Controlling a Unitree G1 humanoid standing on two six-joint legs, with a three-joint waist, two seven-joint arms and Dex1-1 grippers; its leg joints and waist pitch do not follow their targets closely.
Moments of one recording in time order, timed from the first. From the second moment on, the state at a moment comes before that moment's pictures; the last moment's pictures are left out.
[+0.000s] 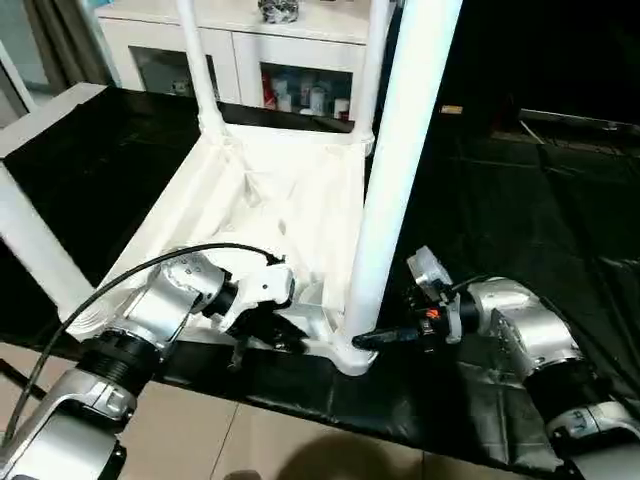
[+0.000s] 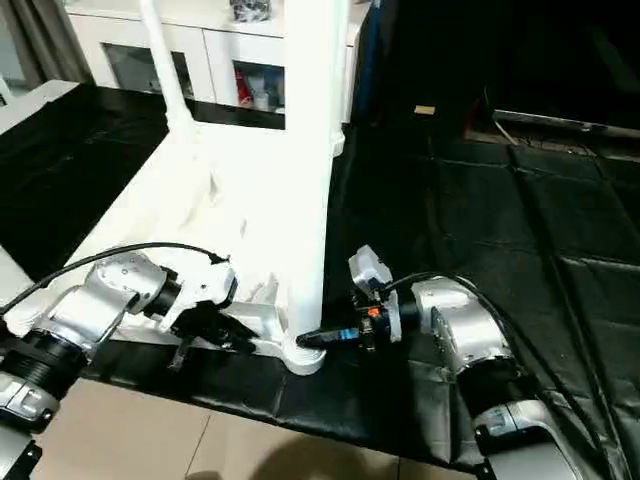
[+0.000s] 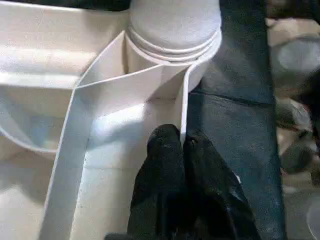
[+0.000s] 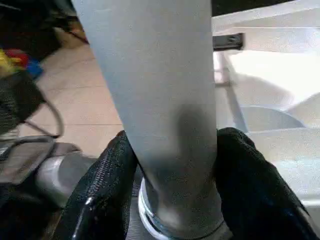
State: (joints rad) left arm -0.61 0.45 -0.37 0.52 0.03 0.13 -1.44; right arm -0.50 -0.34 0.18 0.53 0.24 0.19 1.46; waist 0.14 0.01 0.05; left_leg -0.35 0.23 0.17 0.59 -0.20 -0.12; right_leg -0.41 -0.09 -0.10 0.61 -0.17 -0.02
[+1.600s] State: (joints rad) left arm -0.66 0.41 -0.32 0.63 0.05 0.13 -1.36; right arm -0.48 -0.32 0.16 0.48 0.17 0.19 1.20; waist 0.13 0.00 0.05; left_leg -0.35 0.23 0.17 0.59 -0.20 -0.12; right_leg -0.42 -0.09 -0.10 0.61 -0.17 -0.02
